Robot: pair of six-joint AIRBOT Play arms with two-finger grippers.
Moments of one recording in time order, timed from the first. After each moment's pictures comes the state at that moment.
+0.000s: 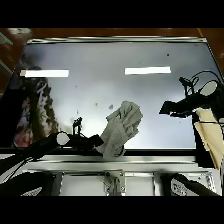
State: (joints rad) left arm -0.65 -1.18 0.48 0.76 -0.53 -1.79; right arm -0.14 -1.26 1.10 -1.23 1.32 1.40
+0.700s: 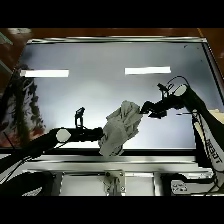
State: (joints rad) left arm -0.68 -1.13 0.58 0.75 -0.48 -1.74; right arm 0.00 -1.55 1.10 -0.98 1.16 1.41
